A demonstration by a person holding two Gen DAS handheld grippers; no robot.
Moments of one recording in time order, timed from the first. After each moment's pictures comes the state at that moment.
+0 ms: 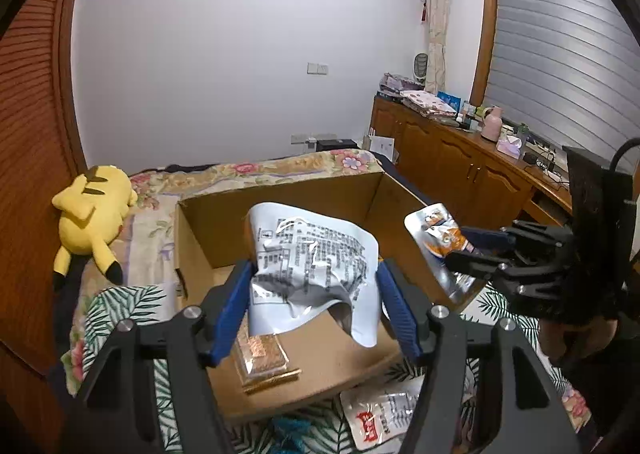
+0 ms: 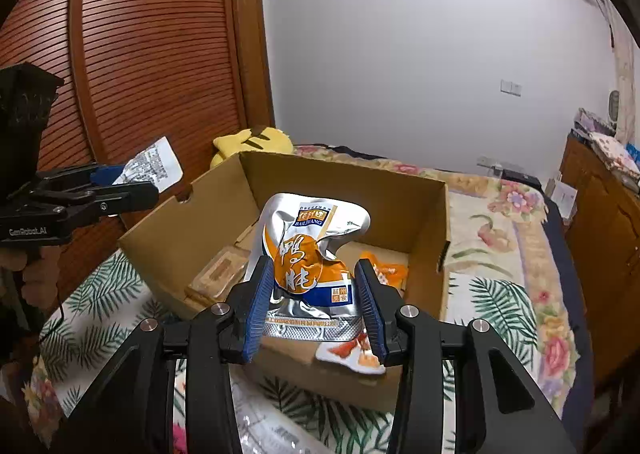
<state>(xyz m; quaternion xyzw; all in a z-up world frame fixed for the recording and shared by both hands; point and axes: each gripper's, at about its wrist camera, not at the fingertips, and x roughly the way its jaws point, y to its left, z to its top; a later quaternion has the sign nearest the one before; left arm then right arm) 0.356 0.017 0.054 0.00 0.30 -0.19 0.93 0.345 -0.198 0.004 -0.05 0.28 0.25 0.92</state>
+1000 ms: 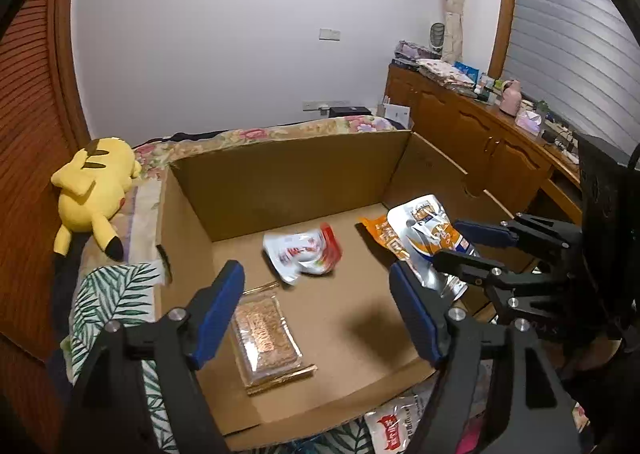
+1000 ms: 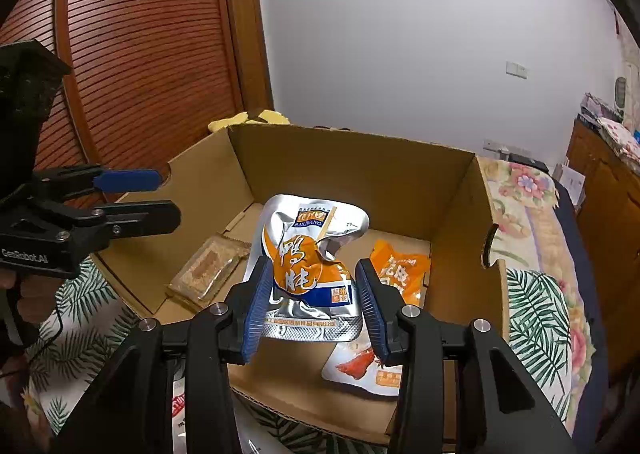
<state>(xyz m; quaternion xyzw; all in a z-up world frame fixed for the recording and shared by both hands) 0.386 0.001 0.015 0.02 0.35 -0.16 0.92 0.381 -0.178 -0.030 -0.05 0.31 0.25 0.92</state>
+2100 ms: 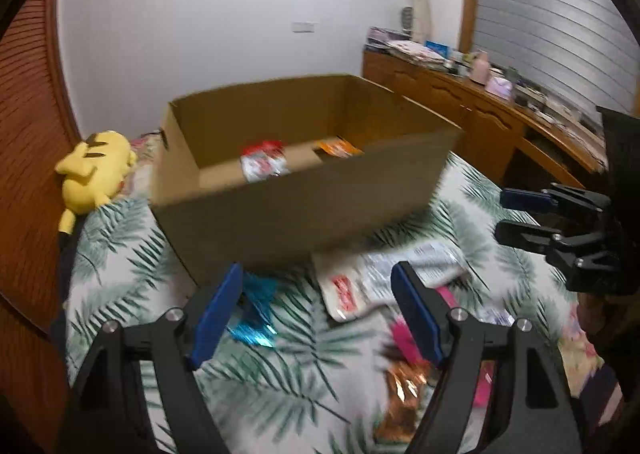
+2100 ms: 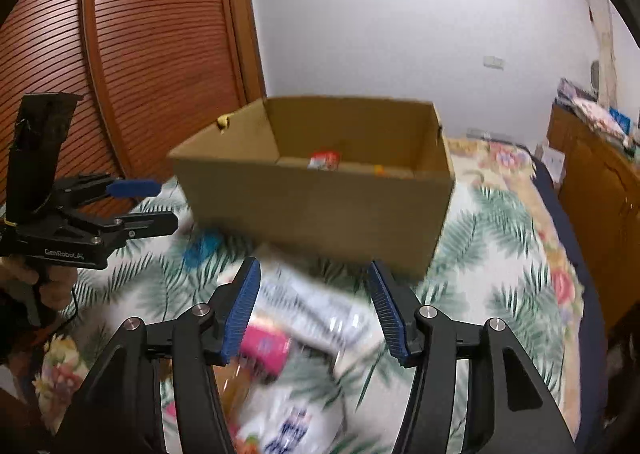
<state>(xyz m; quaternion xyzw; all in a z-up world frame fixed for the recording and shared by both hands) 0.234 0.004 -0.020 0.05 0.36 -0.21 0.91 0.210 -0.213 -0.047 -0.03 0.32 0.22 0.92</state>
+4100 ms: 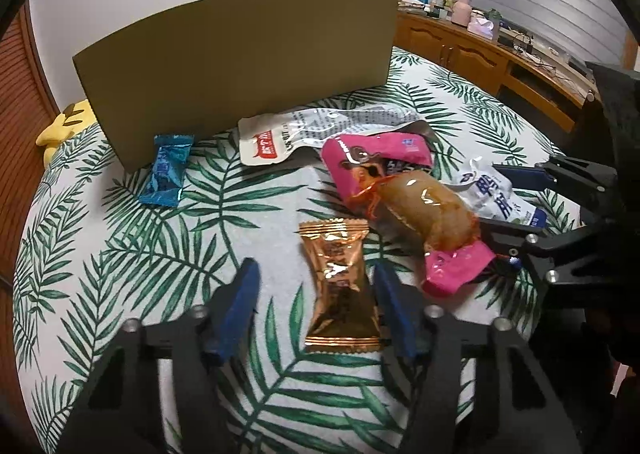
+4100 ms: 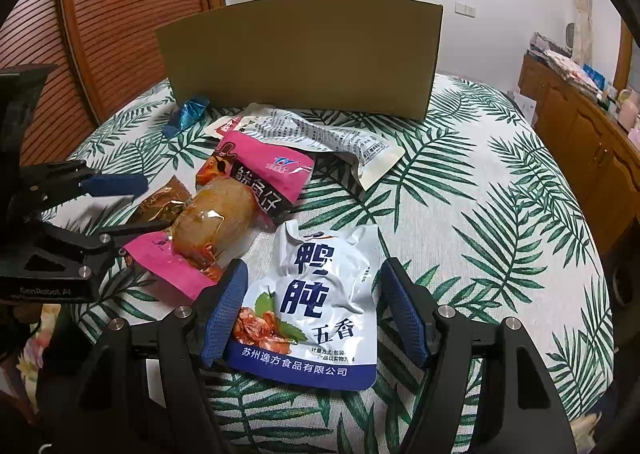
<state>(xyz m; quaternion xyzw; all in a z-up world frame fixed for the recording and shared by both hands) 0.164 -0.036 -0.107 0.10 0.42 -0.22 0.88 0.153 -0.199 -0.131 -0.05 0.40 0.15 0.90</state>
